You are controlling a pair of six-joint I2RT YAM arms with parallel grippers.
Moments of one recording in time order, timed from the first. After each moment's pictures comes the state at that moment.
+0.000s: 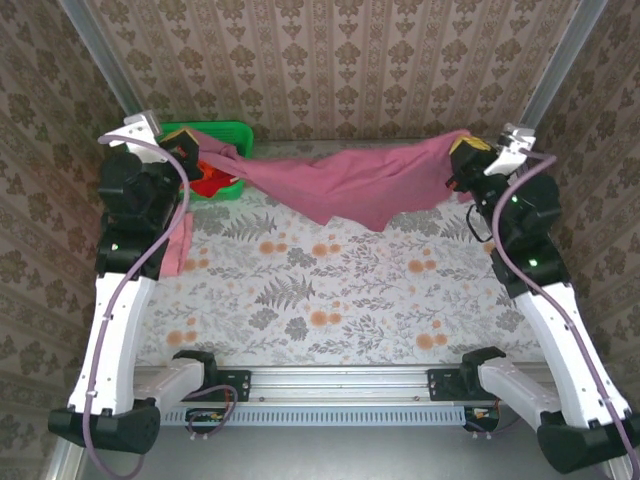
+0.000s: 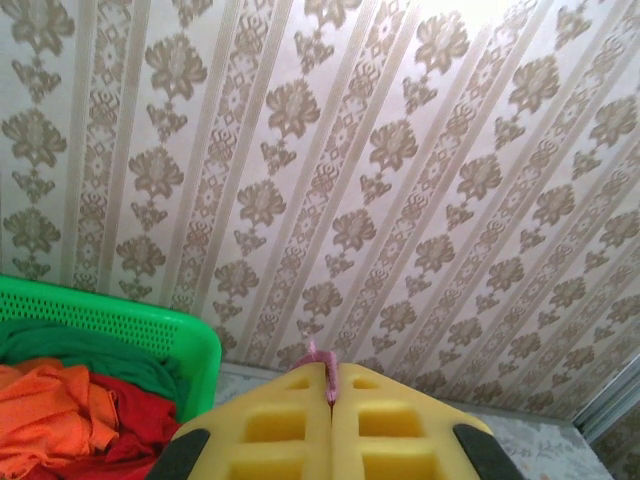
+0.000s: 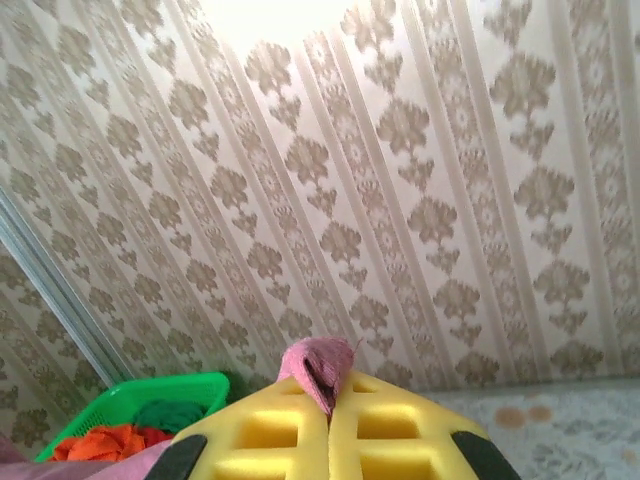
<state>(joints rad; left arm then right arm) -0.17 1.00 1.30 -0.28 0.05 -0.38 0.18 0.90 1.12 -0.08 0.00 0.34</state>
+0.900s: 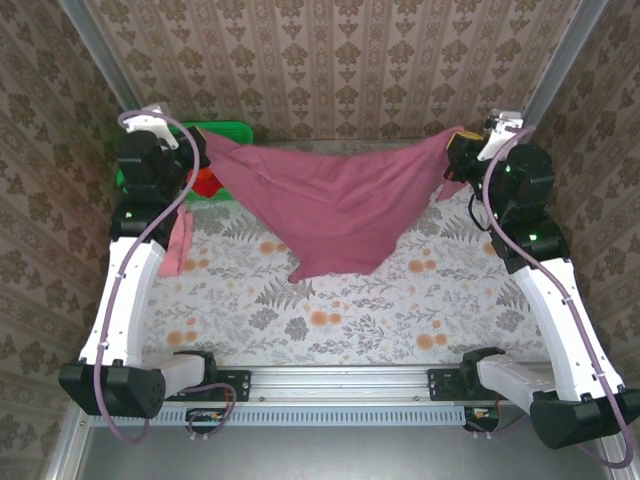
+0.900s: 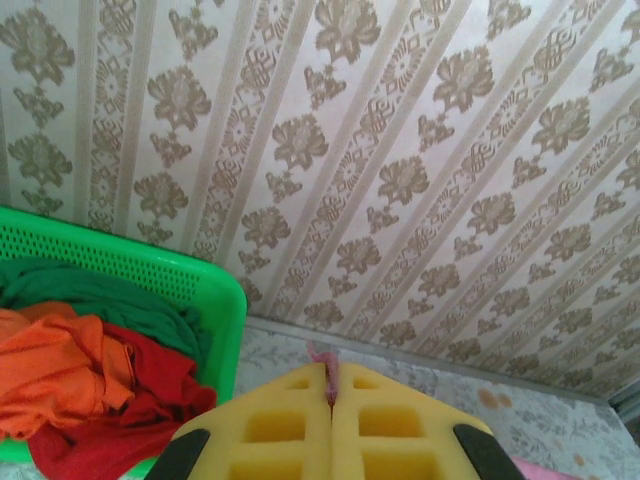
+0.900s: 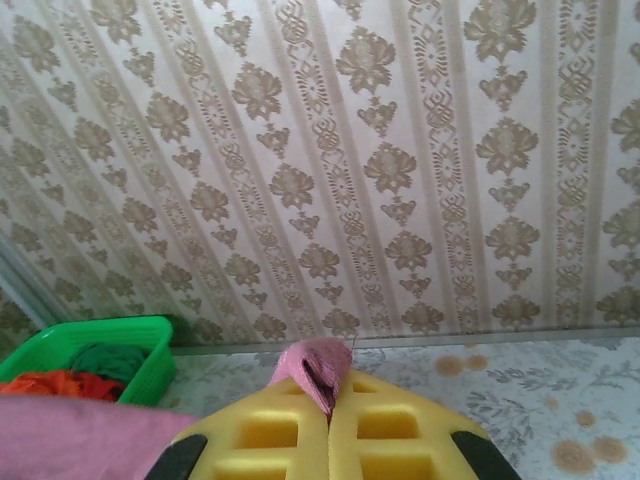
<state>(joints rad) -0.12 1.19 1.35 -0.28 0.08 -0.41 0.14 1.04 1.25 -0.25 -0.05 0.26</state>
